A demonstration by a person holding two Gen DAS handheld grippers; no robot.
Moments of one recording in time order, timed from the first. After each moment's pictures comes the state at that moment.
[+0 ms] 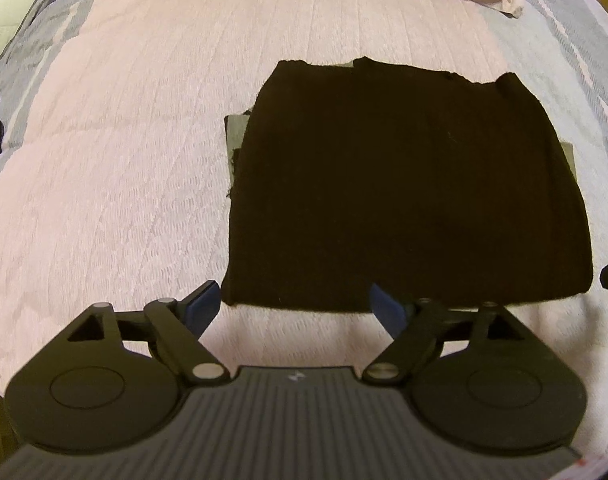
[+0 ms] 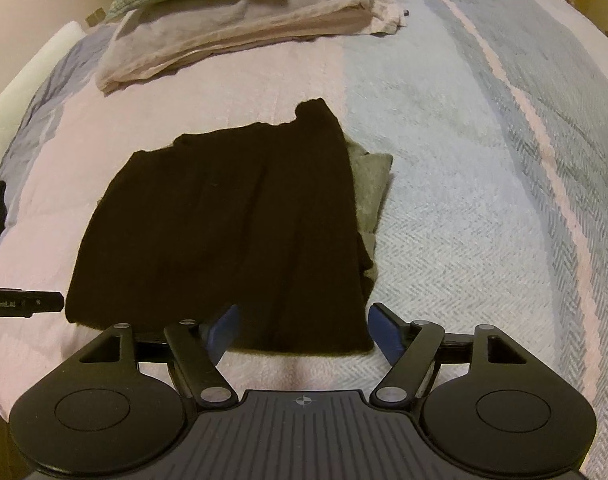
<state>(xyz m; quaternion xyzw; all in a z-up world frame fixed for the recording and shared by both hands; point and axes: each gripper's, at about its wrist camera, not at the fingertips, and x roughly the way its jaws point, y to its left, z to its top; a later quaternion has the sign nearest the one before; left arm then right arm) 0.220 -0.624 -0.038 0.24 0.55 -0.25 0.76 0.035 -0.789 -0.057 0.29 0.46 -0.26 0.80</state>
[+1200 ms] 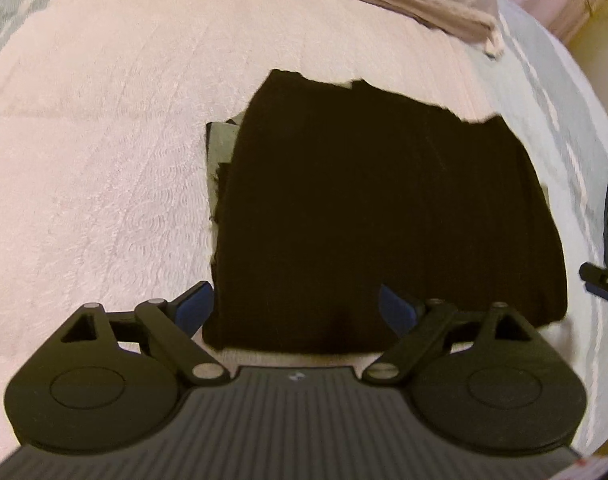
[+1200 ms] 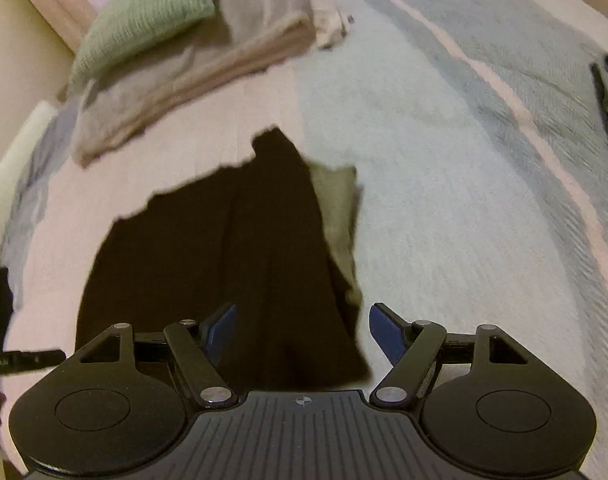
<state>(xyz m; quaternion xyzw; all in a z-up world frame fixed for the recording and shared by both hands) 0.278 -0.586 -0.071 0.12 0.56 -0.33 0.75 0.023 -0.826 -0.095 0.36 0.37 -0.30 0.80</state>
